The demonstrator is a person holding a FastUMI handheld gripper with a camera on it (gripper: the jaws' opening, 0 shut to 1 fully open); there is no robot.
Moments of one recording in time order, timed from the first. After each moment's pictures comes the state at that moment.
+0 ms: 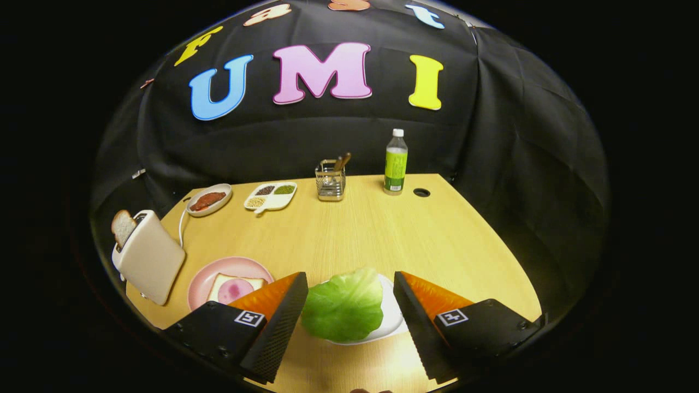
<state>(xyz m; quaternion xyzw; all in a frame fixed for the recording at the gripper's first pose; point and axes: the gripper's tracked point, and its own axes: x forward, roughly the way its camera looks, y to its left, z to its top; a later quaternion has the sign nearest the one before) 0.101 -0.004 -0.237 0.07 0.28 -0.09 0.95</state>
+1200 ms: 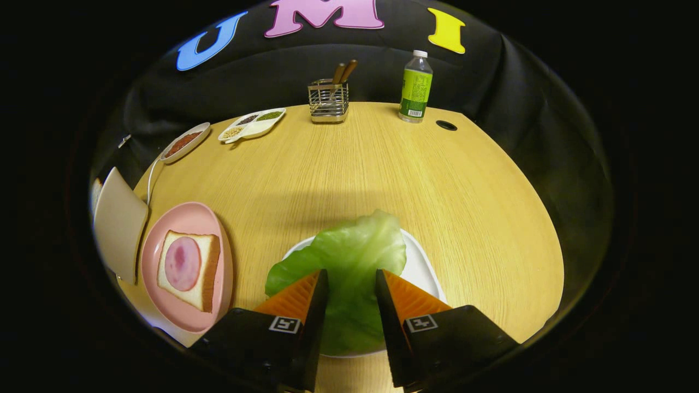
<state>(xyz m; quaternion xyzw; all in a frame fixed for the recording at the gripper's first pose) 0.121 -0.001 -0.352 0.06 0.42 -0.07 0.90</state>
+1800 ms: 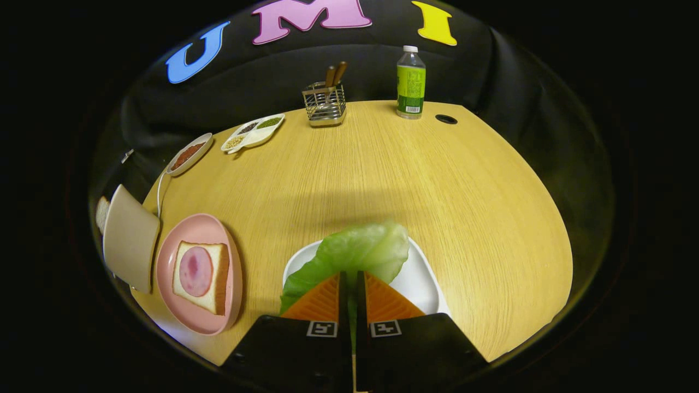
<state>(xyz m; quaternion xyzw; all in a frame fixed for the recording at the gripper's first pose) 0.125 -0.003 -0.336 0.10 0.41 -0.05 0.90</state>
